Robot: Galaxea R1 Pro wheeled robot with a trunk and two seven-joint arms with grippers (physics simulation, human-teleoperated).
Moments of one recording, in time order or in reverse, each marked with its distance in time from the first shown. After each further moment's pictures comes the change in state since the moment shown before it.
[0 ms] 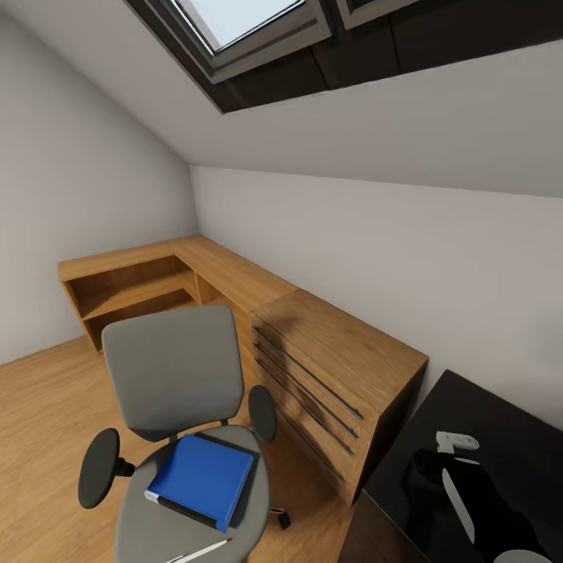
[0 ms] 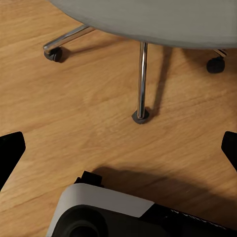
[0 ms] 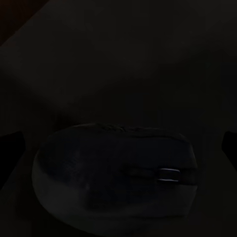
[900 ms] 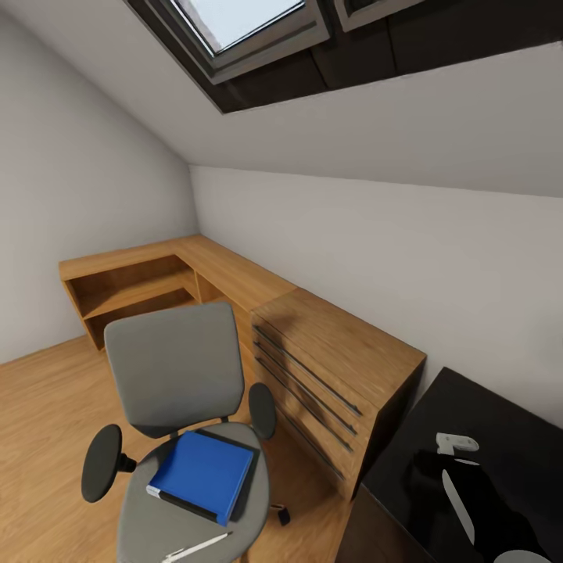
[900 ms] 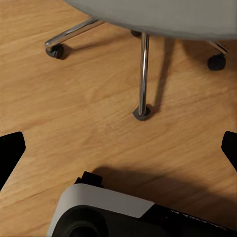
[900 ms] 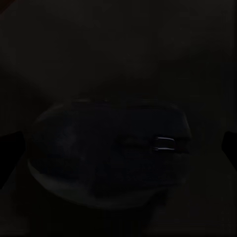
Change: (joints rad) left arm -0.001 0.000 0.001 0.000 0.001 0.000 0.000; right arm 0.000 0.000 0.000 0.009 0.000 0.000 -0.001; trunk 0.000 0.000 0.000
